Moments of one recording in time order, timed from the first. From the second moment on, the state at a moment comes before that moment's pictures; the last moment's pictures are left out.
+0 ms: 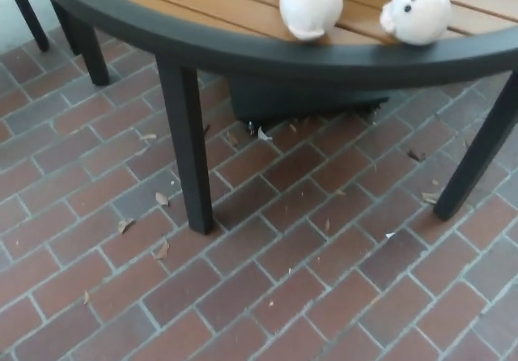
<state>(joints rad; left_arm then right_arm) -0.04 0.51 0.36 1.25 -0.05 -0.26 -0.03 0.11 -0.55 -0.39 1.14 0.07 -0.47 0.08</state>
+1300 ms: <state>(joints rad) 0.02 0.52 0.34 1.26 -0.06 -0.26 -0.01 0.14 -0.55 -0.36 1.14 0.08 -0.46 0.07</state>
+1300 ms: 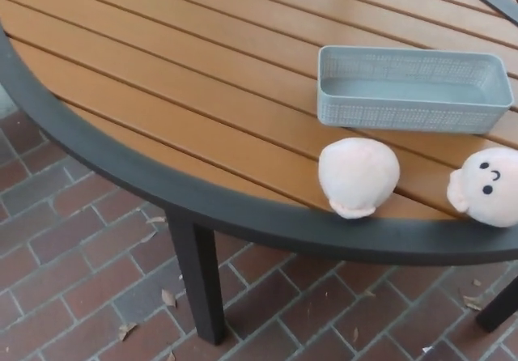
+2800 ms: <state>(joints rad) 0.02 0.53 0.36 1.26 -0.08 -0.26 -0.01 0.07 -0.55 -0.41 1.12 0.10 -0.40 0.02</state>
